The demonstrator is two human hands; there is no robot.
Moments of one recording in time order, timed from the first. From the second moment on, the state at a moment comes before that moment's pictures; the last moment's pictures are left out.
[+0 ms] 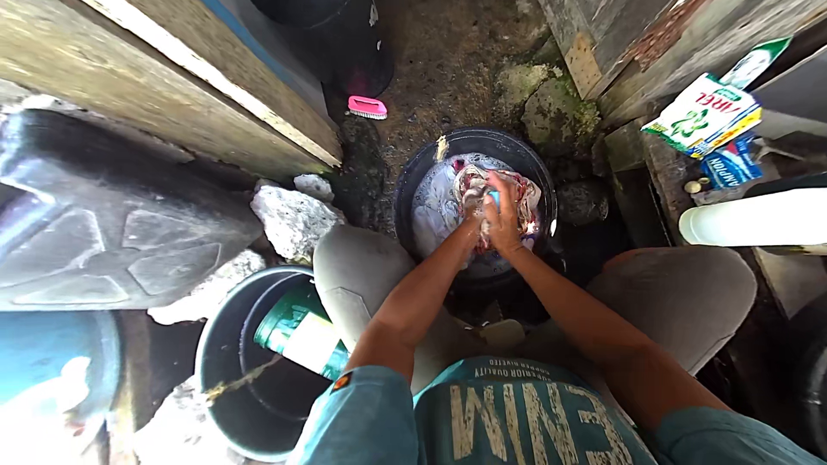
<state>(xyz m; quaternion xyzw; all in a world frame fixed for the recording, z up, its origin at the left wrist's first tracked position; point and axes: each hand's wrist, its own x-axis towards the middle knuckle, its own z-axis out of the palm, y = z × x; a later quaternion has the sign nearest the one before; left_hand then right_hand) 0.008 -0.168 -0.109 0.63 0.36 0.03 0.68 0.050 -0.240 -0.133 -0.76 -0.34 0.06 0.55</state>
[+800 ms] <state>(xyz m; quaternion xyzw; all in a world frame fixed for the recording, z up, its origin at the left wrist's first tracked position) 0.014 -0.053 0.010 0.70 0.19 0.01 0.69 -0.013 -0.197 -0.199 -0.75 -0.18 0.57 0.29</state>
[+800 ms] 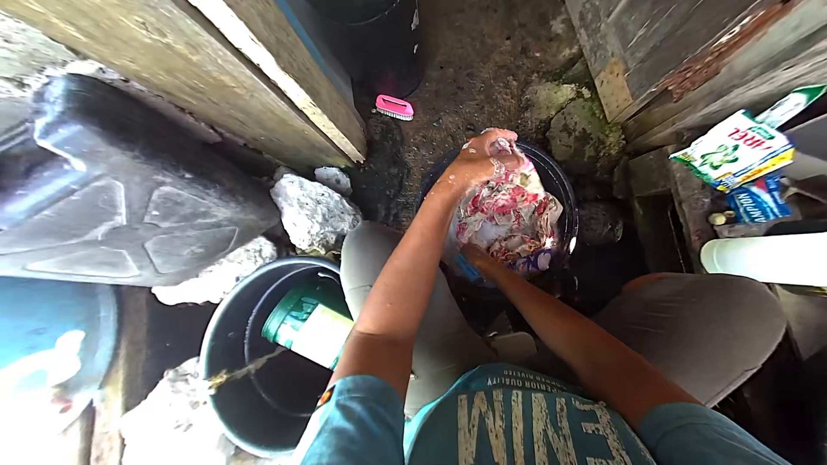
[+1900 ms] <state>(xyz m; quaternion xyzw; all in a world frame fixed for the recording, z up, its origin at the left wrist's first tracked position) 0.004 -0.044 0.029 0.50 0.22 0.39 0.74 0.147 -0.291 -0.048 -0.40 -0.19 0.23 0.87</state>
